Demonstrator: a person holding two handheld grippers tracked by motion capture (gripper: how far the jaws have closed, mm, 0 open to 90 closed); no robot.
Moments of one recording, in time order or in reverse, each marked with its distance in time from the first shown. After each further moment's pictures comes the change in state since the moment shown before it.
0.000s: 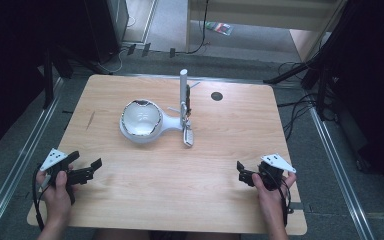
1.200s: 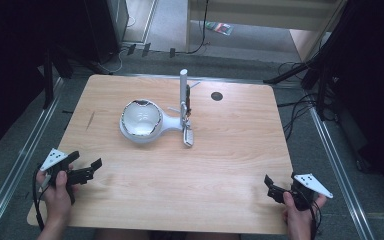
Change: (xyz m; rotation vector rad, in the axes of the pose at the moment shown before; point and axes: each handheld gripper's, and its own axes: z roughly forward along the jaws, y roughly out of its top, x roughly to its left) left arm 0.000 0.001 0.000 0.008 0.000 -0.001; right arm -0.063 -0.039 -0.049 -0.071 -0.055 0.076
